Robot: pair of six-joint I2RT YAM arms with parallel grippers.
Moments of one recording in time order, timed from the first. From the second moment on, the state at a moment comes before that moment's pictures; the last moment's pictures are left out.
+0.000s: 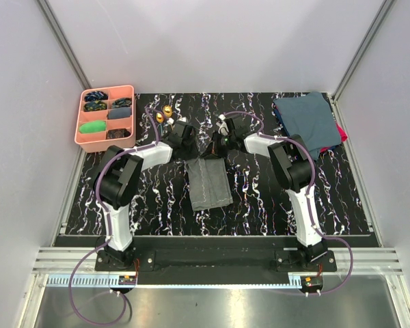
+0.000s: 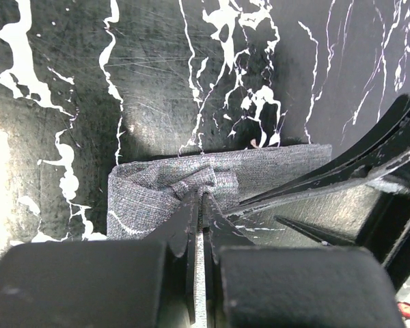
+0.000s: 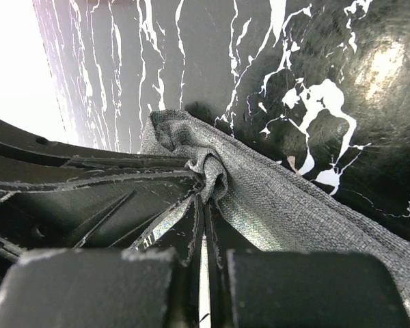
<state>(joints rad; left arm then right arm) -0.48 1.95 1.21 -0.10 0.01 -0.71 0.47 2.28 1.53 -0.04 -0.65 0.72</state>
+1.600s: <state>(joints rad) -0.41 1.62 1.13 -0.13 0.00 -0.71 0.47 2.30 1.56 -0.07 -0.65 0.68</state>
